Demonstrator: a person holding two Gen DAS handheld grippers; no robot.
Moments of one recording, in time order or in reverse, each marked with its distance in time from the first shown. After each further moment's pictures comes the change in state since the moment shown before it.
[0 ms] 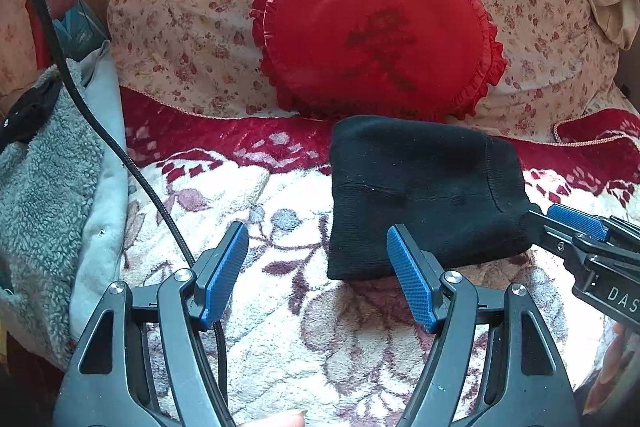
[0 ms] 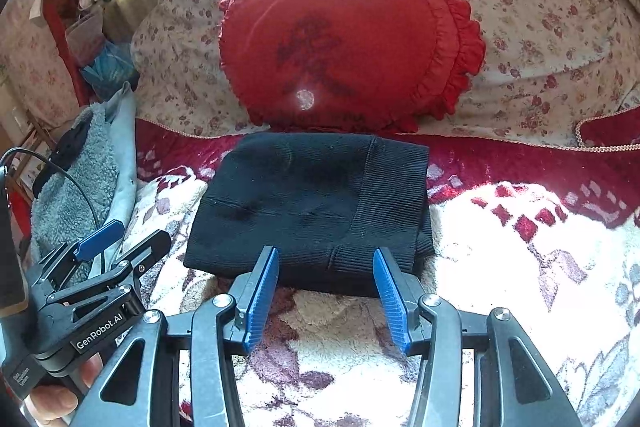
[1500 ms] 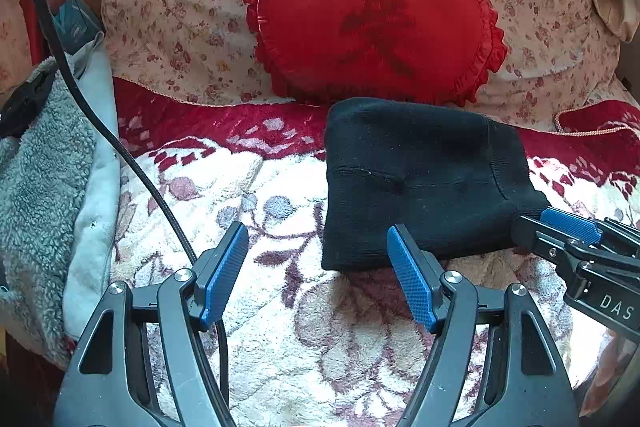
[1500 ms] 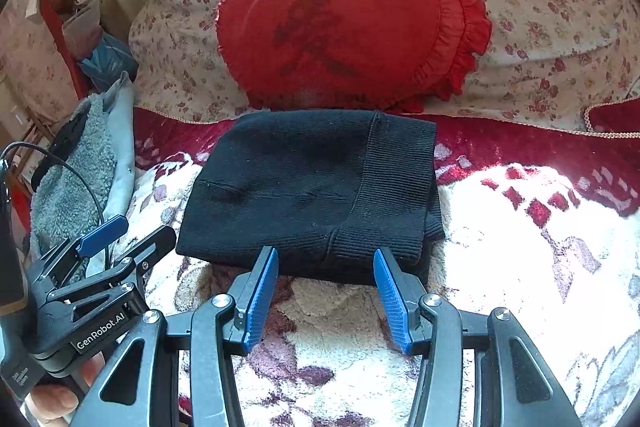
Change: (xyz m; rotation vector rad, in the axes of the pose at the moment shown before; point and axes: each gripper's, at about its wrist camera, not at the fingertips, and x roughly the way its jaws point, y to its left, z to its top) left arm 0.010 -0.004 -0.004 0.008 0.036 -0.003; right arm 0.014 0.002 -0.010 0.015 0.046 0.010
